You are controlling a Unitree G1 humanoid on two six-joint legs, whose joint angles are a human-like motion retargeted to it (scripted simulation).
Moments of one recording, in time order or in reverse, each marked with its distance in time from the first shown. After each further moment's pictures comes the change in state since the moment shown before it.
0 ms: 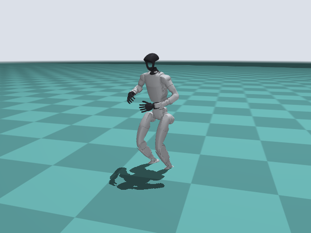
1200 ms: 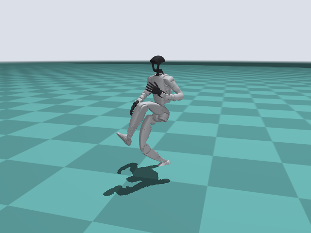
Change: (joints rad) left arm 0.329 -0.105 0.287 -0.568 -0.321 -0.227 0.238; right arm 0.084 0.006 0.113 0.580 0.141 -0.051 -0.060; waist 0.137 -0.029 0.365; left_leg -1.189 0.521 0.400 0.816 0.161 0.208; right_leg 0.505 0.146 0.061 0.181 -0.155 -0.082
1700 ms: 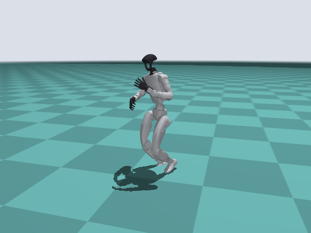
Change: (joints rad) left arm -0.498 0.040 -0.122 0.094 0.001 0.125 -0.180; right arm -0.169 0.023 0.040 -0.354 0.039 0.073 0.187; waist -0.062 0.290 -0.272; left_leg 1.067 -0.003 -0.193 -0.178 -0.180 -0.184; right_leg -0.340 0.224 -0.086 -0.290 0.216 -0.005
